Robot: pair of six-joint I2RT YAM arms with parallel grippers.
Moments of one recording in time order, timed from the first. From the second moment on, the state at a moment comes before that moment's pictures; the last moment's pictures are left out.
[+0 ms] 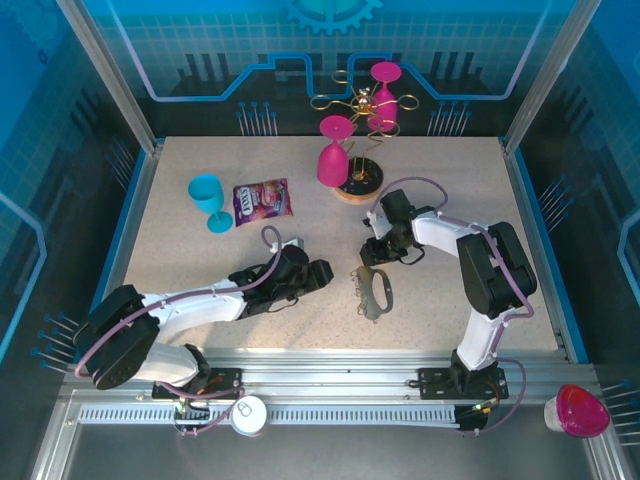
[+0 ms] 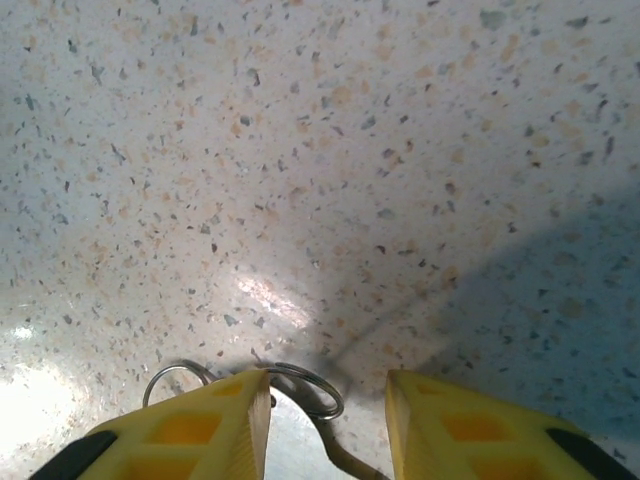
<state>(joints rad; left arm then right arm) -0.82 1.36 0.64 0.00 -0.07 -1.11 0.36 1.82 1.09 -0.56 -0.36 0.06</state>
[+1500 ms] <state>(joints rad) -0.82 1.30 0.57 0.00 -0.09 -1.11 0.59 1.70 1.08 -0.64 -0.08 1.12</state>
